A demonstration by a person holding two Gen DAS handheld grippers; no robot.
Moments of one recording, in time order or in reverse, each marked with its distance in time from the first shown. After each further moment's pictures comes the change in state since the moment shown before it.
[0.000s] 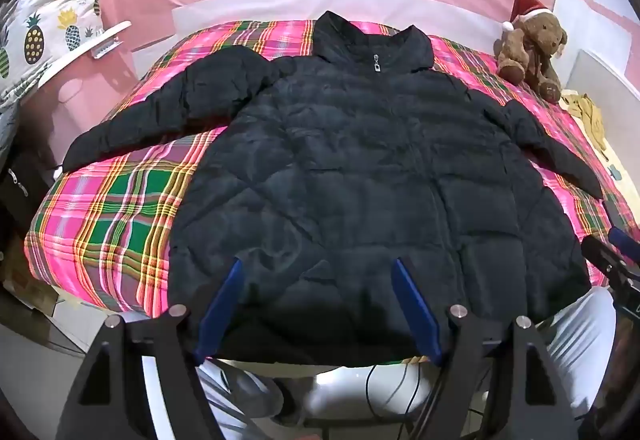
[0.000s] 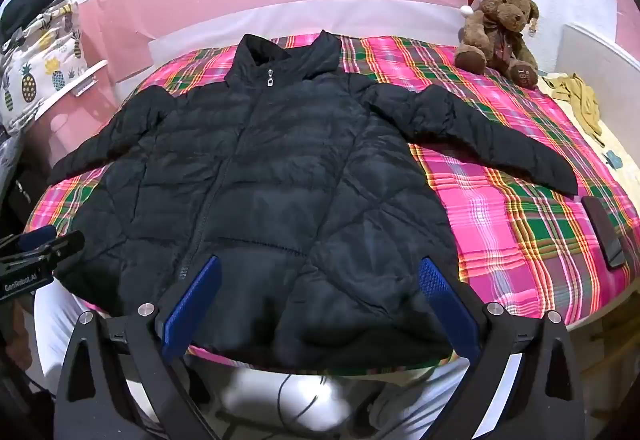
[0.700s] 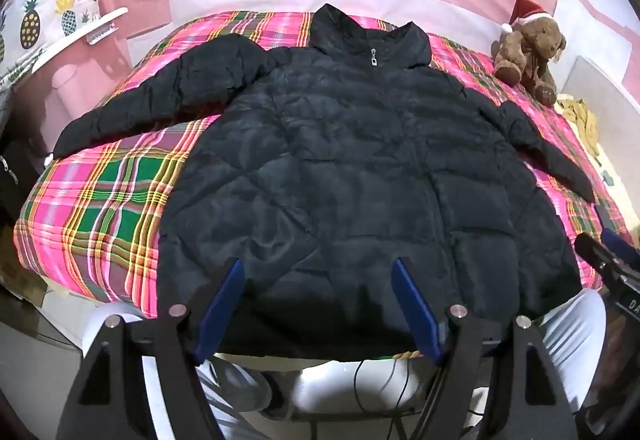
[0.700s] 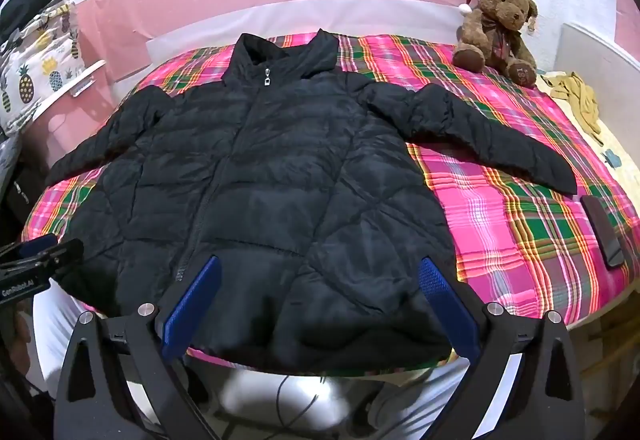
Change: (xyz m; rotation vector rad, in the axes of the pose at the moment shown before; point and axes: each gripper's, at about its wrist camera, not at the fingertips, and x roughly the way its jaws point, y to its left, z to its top) left arm 0.004 0.006 -0.005 -0.031 0.018 -0.051; right arm 0.002 0.000 0.000 0.006 0.005 0.000
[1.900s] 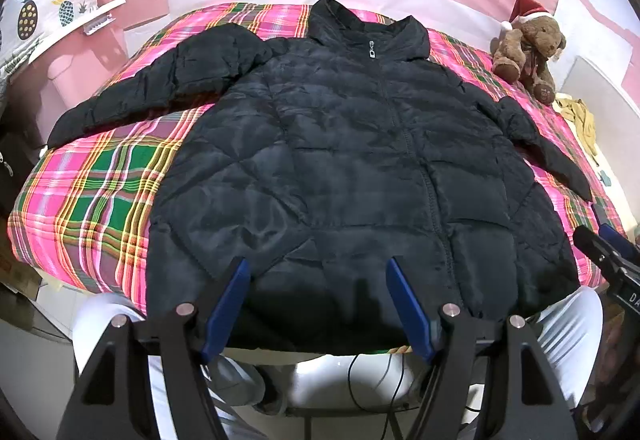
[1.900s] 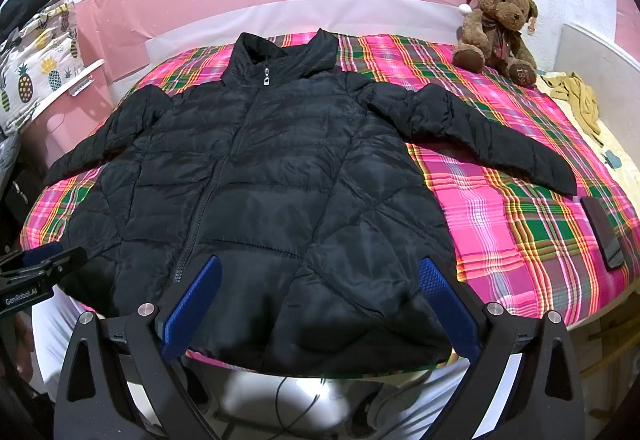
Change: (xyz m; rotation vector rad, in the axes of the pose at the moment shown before) left arm 0.006 -0.003 -0.004 -0.012 0.029 -0.012; right arm 0.003 -0.002 0.001 0.000 0.002 -0.001
